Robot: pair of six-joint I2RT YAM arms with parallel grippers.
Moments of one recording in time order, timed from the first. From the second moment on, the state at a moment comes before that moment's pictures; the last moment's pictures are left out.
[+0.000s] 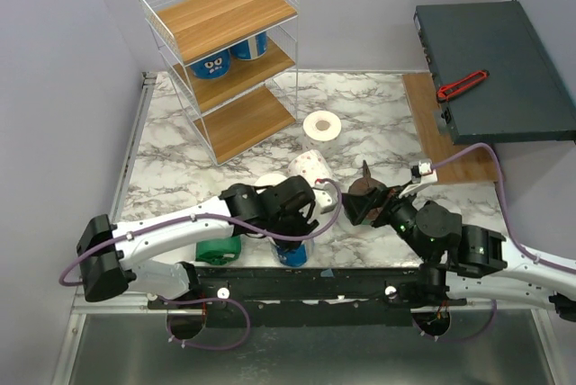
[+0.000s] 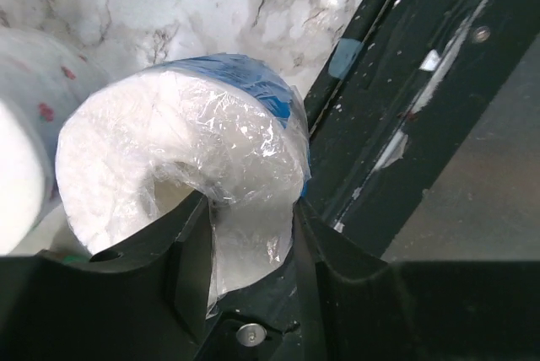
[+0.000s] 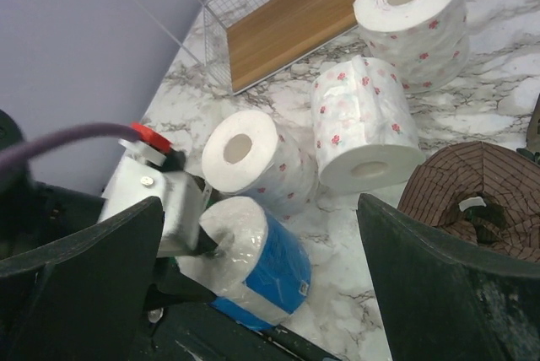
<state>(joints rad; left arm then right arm) -1.15 1.29 1.02 -0.77 0.10 -0.15 1.31 0.58 0.71 -0.35 0.76 0.68</state>
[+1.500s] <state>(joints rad) -0.66 1.80 2.31 -1.16 -0.28 0.05 1.31 0.57 0.73 -0.32 0.77 0.56</state>
